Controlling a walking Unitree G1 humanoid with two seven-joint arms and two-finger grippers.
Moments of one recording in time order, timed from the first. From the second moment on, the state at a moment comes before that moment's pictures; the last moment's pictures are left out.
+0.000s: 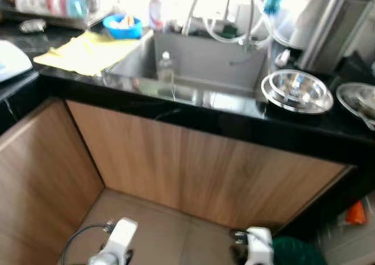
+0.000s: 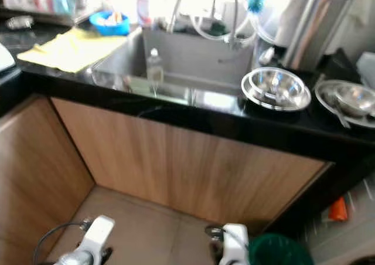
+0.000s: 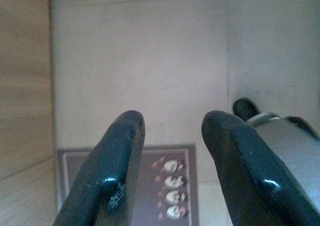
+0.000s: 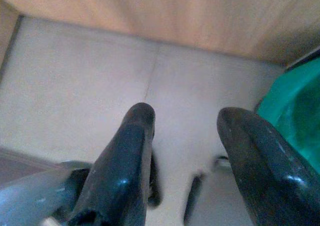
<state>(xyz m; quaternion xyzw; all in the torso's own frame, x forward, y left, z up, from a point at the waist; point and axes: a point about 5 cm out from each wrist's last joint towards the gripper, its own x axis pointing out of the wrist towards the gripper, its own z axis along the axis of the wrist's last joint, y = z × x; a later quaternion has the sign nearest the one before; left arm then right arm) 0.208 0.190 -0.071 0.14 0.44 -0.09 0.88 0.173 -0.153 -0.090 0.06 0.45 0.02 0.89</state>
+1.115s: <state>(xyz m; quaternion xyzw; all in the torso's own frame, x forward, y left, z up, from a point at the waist) 0.222 0.174 -0.063 0.13 0.41 -0.12 0.89 0.175 -0.160 -0.088 0.06 0.44 0.02 0.90</state>
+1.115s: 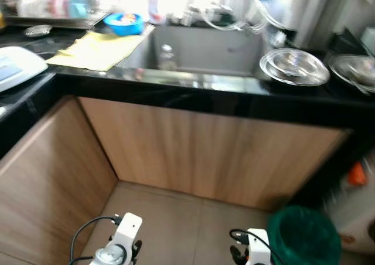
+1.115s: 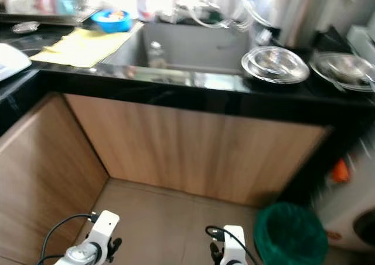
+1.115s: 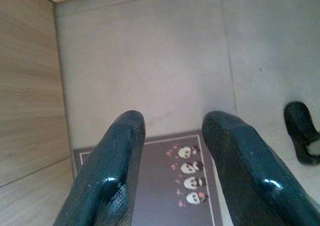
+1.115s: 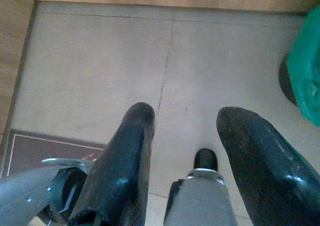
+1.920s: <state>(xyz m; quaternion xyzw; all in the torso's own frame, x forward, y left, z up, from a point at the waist) 0.220 0.170 -0.064 0.13 0.41 -0.13 0.89 0.171 -0.165 -0.090 0.05 0.45 0.01 0.89</state>
